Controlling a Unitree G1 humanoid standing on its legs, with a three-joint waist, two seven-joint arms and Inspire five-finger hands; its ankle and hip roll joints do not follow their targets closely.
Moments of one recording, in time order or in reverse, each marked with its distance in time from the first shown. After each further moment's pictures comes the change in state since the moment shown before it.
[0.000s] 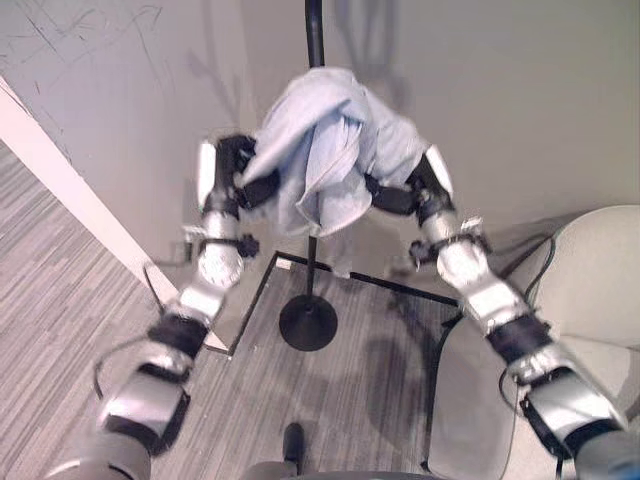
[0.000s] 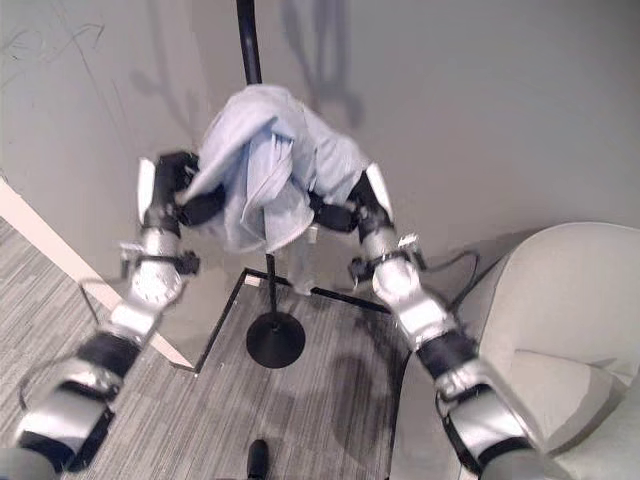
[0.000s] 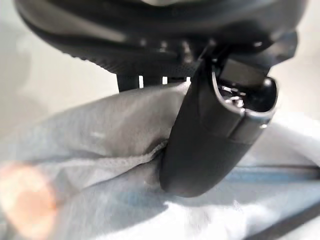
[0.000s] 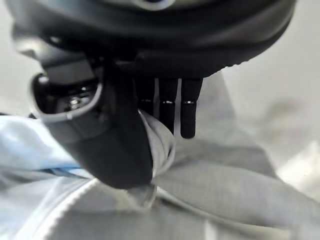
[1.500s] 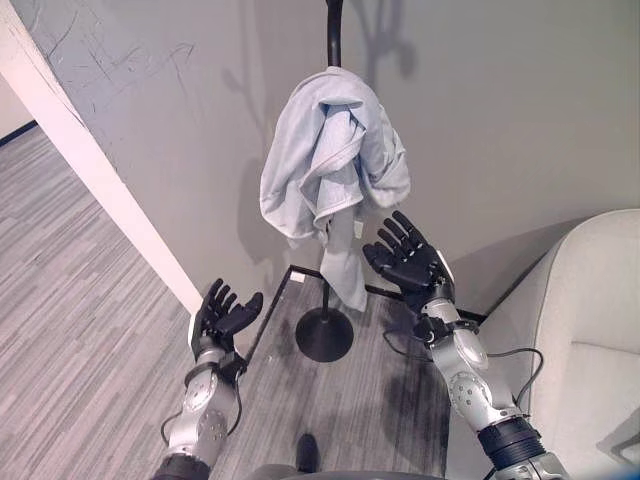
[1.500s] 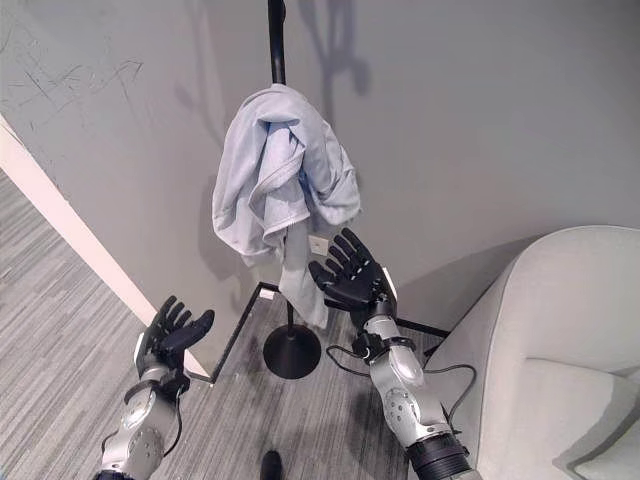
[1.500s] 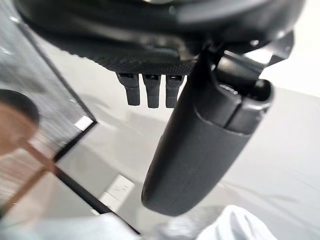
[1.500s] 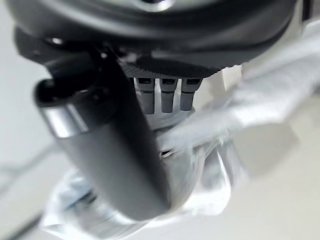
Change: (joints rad) left arm 0.677 -0.170 0.205 -0.161 -0.603 0.095 -0.211; right arm 0.463 0.185 -0.193 -0.218 0.607 0.048 0.137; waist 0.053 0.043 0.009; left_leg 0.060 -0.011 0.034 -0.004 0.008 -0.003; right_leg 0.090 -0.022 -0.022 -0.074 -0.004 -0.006
